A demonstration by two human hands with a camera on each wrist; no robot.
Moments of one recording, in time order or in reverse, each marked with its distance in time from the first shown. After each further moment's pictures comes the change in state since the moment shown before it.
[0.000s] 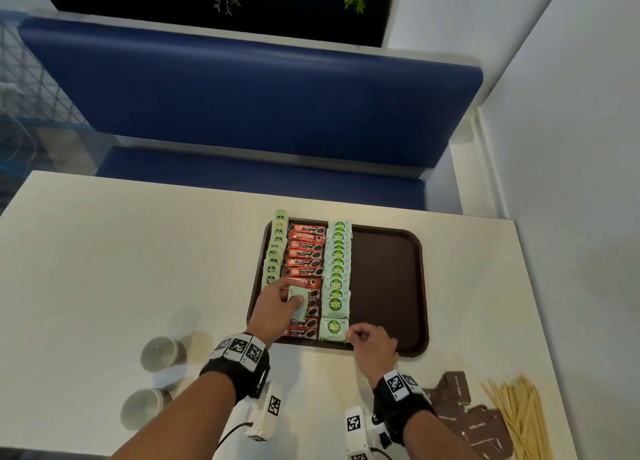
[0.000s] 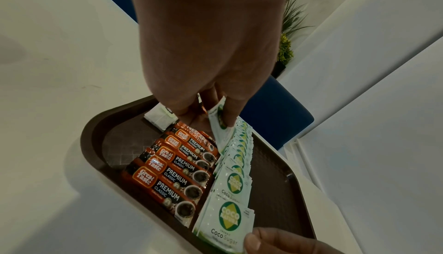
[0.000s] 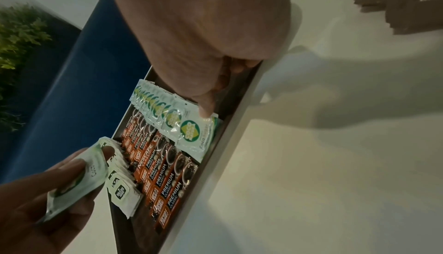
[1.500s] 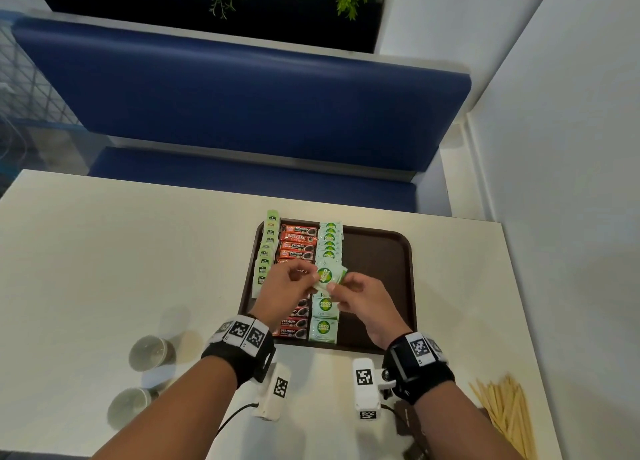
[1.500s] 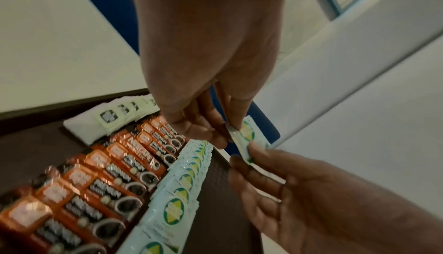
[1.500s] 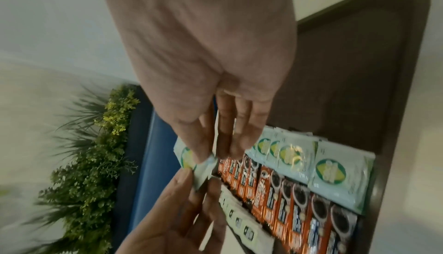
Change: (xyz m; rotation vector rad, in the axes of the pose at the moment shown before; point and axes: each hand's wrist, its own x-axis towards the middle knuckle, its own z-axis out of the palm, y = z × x) left_hand -0.001 0.048 0.022 -0.089 -0.042 0.189; right_hand -0.009 -0.081 -0.088 0.735 -0.373 -0.245
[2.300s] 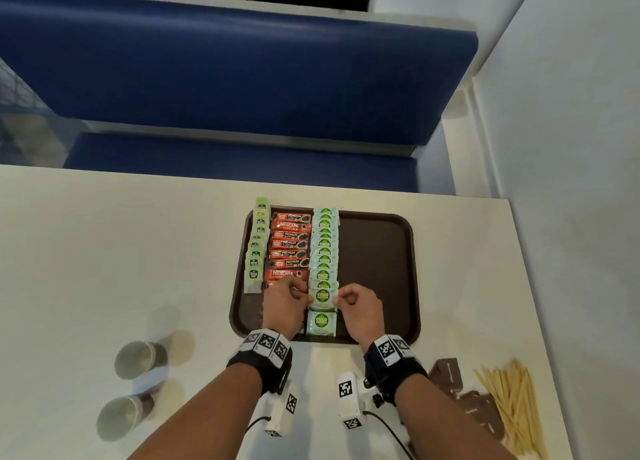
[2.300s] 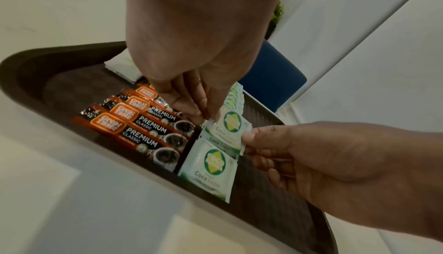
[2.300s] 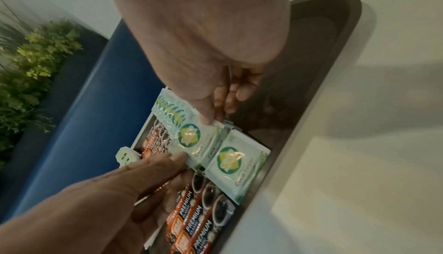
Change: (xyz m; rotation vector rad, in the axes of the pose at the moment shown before) left_hand 0.020 -0.080 0.030 0.373 0.179 -0.216; right_hand 0.043 0.090 -0.002 -0.532 0.311 0.027
